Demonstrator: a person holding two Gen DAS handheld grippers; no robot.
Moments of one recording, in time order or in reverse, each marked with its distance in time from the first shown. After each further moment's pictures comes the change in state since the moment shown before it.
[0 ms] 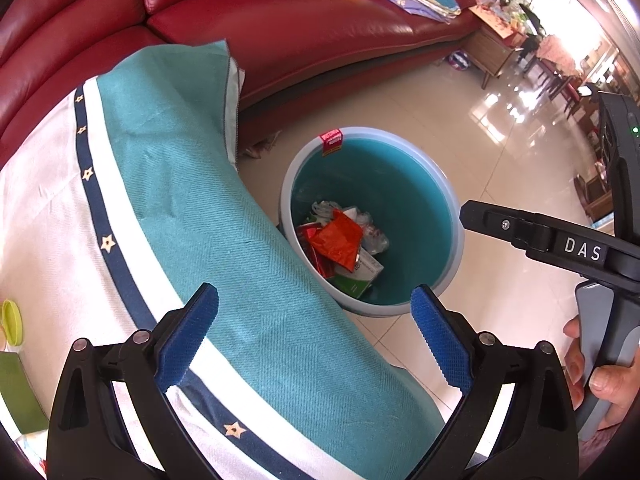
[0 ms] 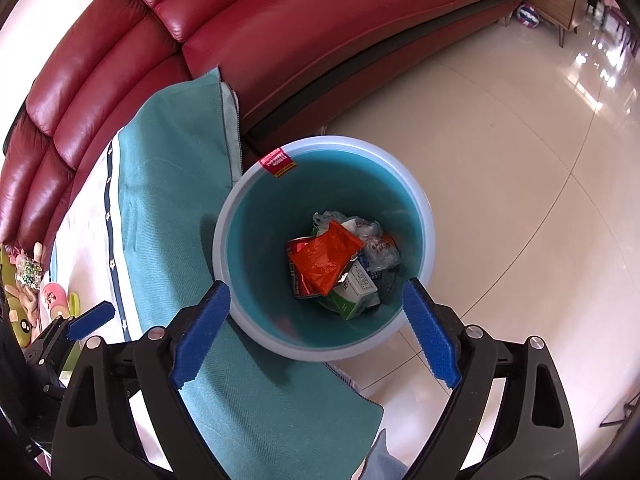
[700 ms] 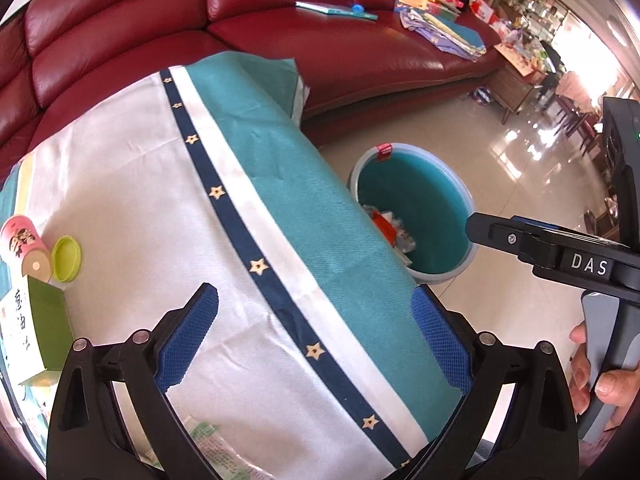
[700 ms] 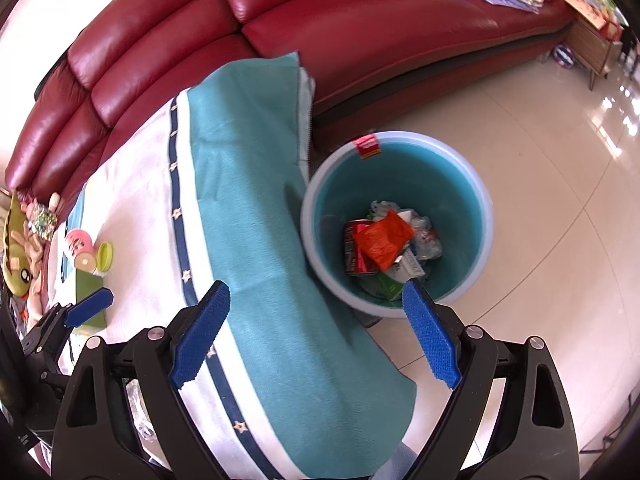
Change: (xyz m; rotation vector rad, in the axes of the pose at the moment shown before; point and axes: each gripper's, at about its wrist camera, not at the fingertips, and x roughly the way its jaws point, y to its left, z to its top) left arm -0.079 0.061 -0.065 -0.111 -0.100 0.062; right arm -0.033 0.094 -0.041 -0.169 -0.003 0.031
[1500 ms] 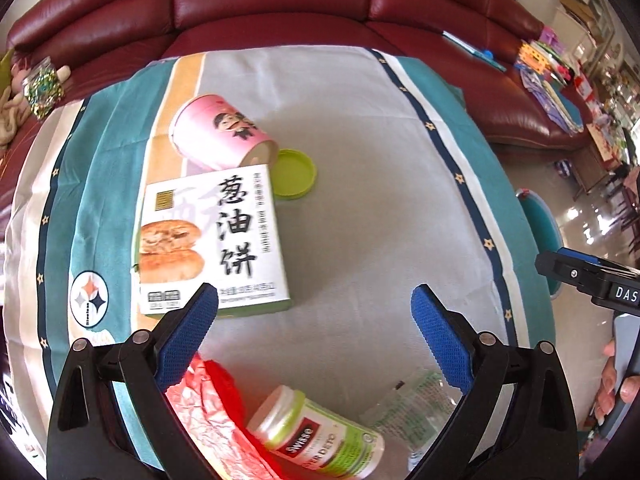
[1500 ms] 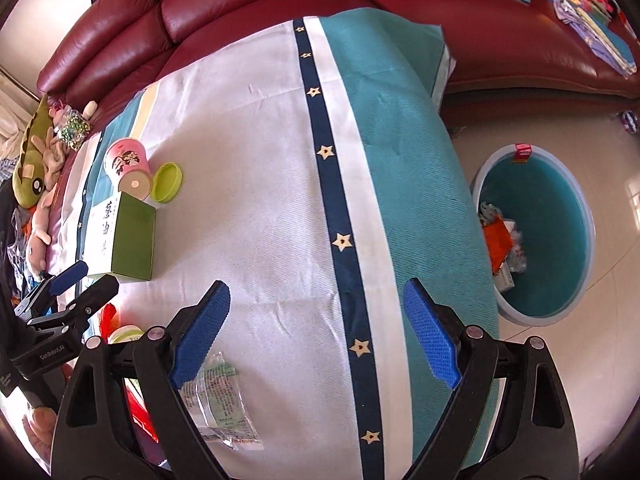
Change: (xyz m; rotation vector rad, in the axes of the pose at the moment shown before) left arm -0.057 0.211 -0.076 -0.330 -0.021 0.187; right arm 0.054 0.167 -0.024 -0.258 0.132 0.060
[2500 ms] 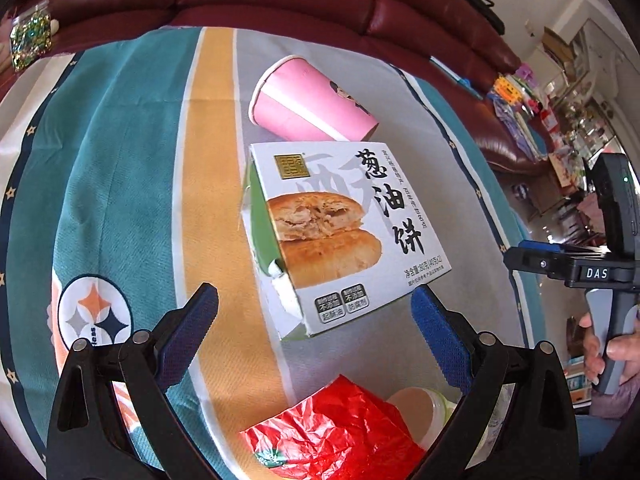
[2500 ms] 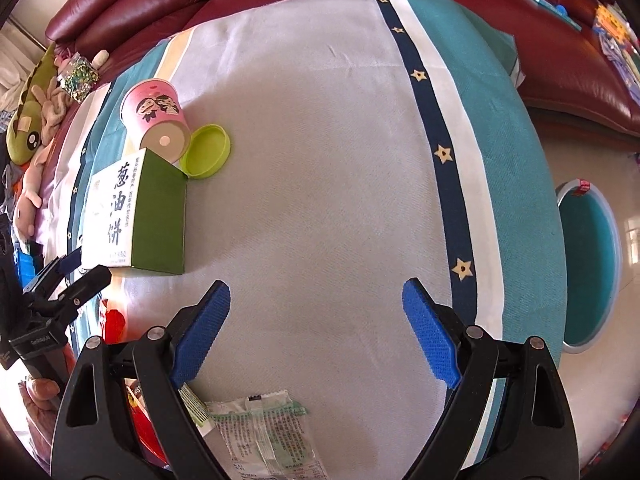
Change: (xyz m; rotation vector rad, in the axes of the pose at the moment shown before) left arm 0.033 0.108 -0.011 -0.047 -0.037 -0.262; right arm 0.055 0.092 0.017 -0.128 0.078 -0.032
